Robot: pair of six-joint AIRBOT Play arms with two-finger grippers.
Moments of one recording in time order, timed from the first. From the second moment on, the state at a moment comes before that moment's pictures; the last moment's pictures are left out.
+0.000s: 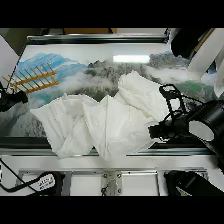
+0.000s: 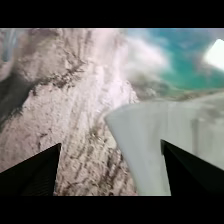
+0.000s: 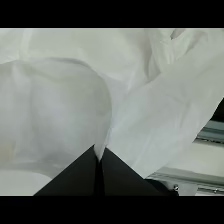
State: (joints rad) left arm 0.43 -1.34 1.20 1.71 -0.92 -1.68; right arm 0.65 -0.87 1.18 -1.66 1.68 2.04
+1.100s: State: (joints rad) left arm 0.53 -2.10 1.93 1.89 -0.96 -1.50; right arm 0.65 -0.88 1.18 -1.66 1.68 2.04
